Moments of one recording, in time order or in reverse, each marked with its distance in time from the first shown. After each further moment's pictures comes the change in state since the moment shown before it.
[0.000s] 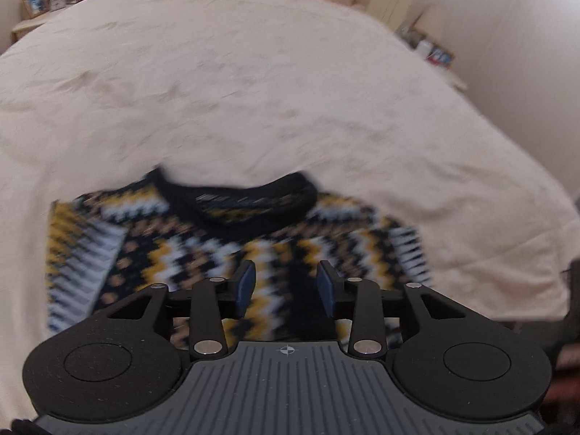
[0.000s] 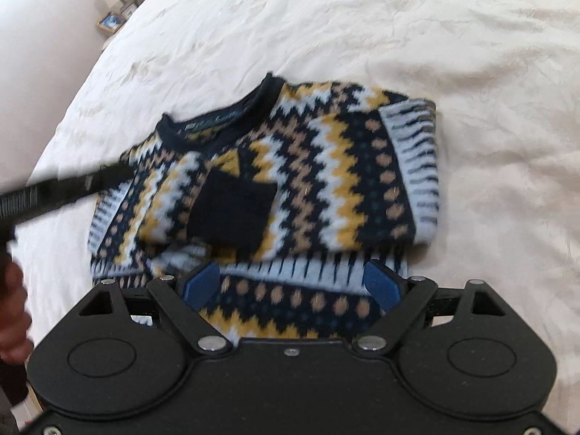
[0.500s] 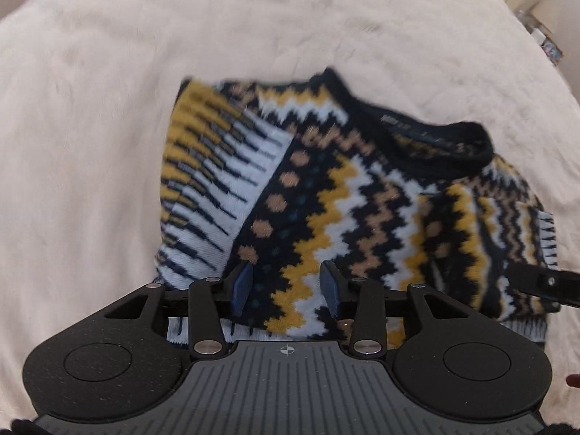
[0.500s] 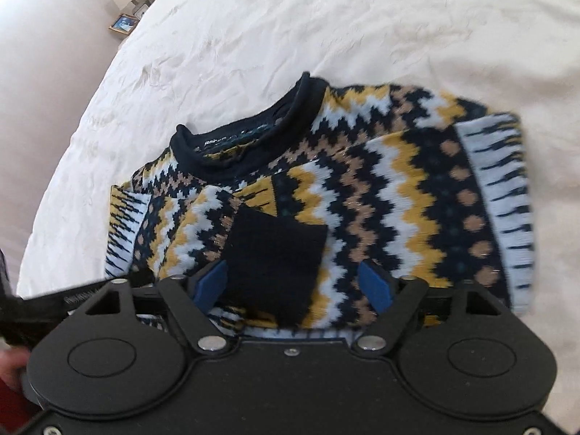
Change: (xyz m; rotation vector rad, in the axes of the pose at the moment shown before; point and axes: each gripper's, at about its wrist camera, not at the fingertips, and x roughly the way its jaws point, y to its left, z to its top) left arm 0.044 0.103 -0.031 -0.225 0.211 0.207; right arm 0.059 0.017 0.035 0.031 0.052 0.113
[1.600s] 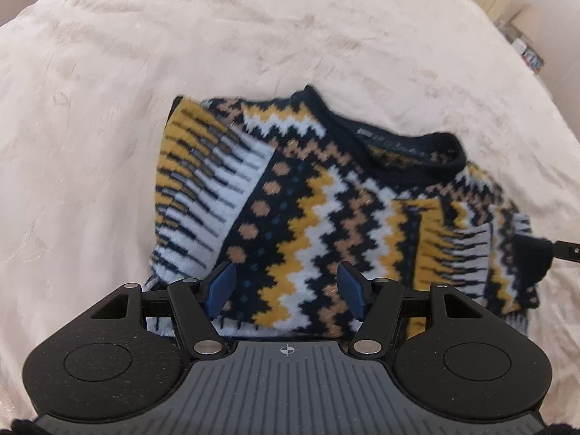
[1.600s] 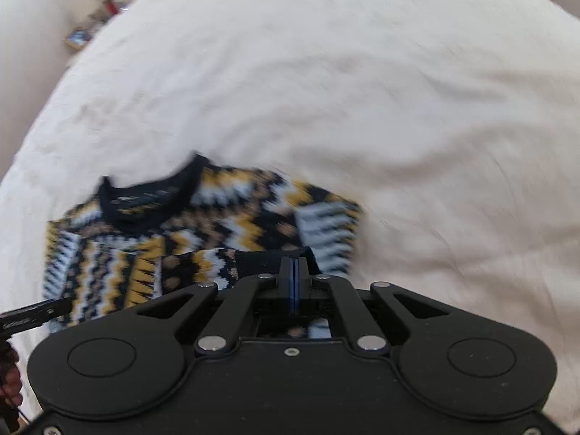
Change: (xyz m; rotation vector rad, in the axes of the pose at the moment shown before) left arm -0.025 -0.005 -0.002 0.022 -0.053 -0.034; right arm -0.077 -0.050 0.034 -0.034 -0.093 -0.281
